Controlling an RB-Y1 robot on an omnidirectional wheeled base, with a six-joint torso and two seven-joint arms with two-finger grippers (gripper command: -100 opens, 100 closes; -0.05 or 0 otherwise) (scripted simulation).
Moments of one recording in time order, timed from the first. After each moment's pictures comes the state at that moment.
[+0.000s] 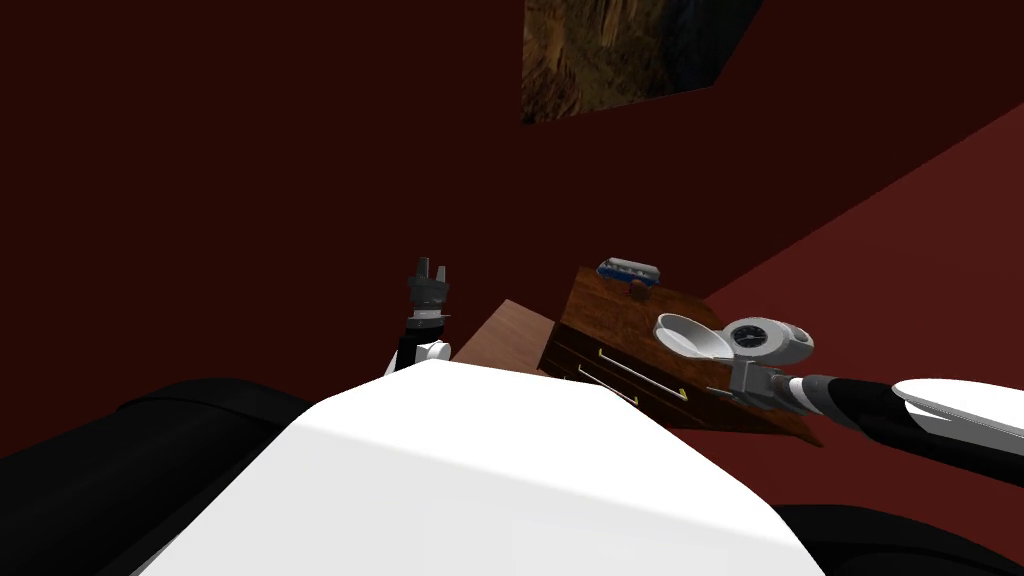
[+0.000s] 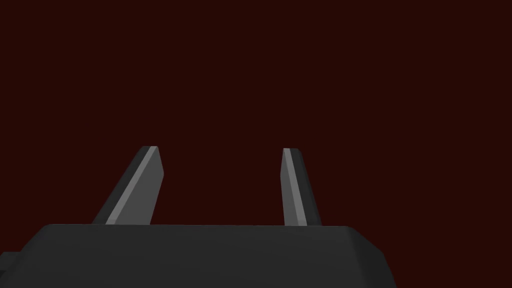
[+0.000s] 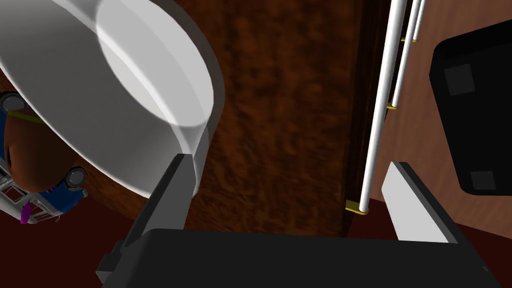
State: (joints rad) left arm 0.48 0.04 -0.02 -2.27 0.09 -0.43 0.11; right arm 0.81 -1.76 0.00 -1.31 0.64 -0.55 0.41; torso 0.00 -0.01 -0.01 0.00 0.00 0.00
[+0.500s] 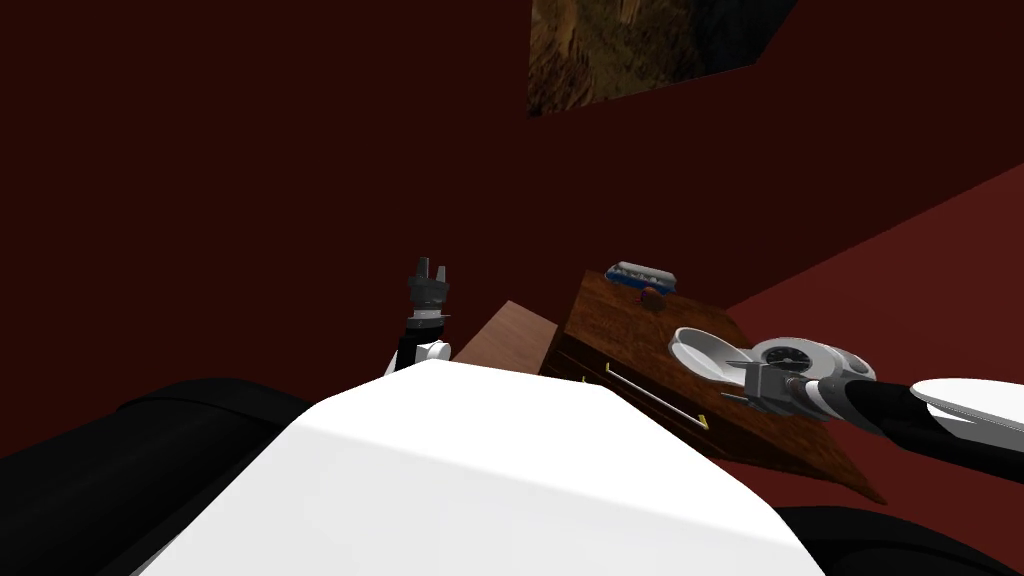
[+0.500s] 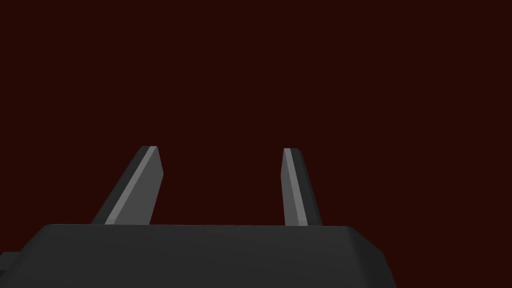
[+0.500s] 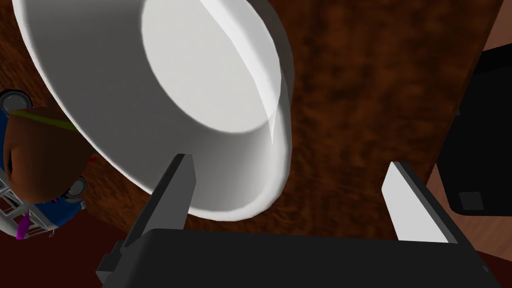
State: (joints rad) left arm 0.48 0.04 -0.02 -2.27 0.09 -0.43 0.11; right arm 0.90 -1.80 -0.05 -1.29 0.65 -0.56 0.40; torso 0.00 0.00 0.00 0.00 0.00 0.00
